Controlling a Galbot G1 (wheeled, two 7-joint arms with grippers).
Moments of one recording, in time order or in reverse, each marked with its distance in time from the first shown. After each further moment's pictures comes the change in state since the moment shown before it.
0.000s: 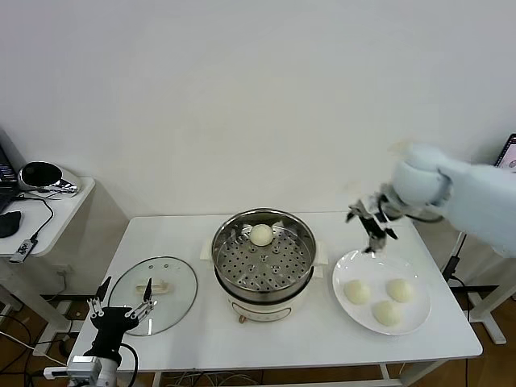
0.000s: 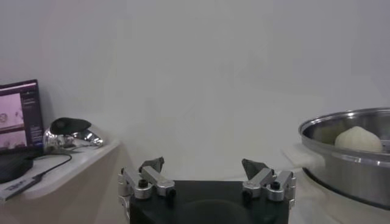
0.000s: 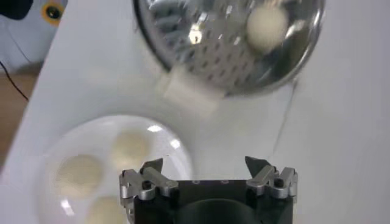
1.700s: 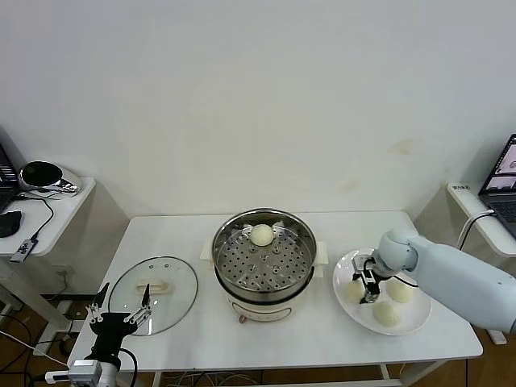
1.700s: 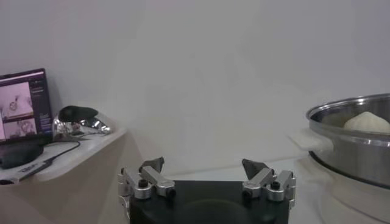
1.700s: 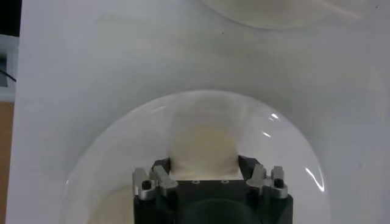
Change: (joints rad) left arm 0.009 -0.026 -0.004 0.017 0.016 0.000 0.000; right arm -0.602 0.144 0.389 -0.290 -0.215 0.009 0.030
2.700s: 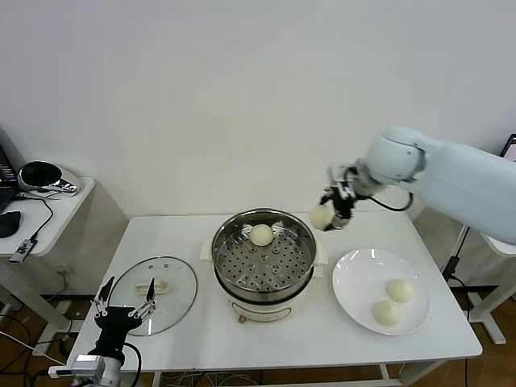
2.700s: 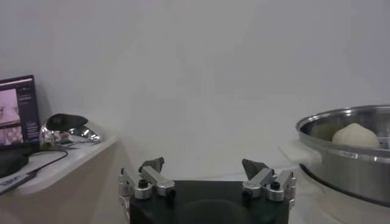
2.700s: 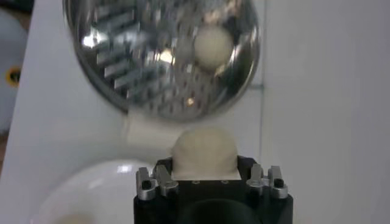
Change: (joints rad) left arm -0.019 0.012 0.015 -0.014 -0.012 0.001 0.000; right arm 0.704 0.128 -0.355 0.206 0.512 -0.233 0.055
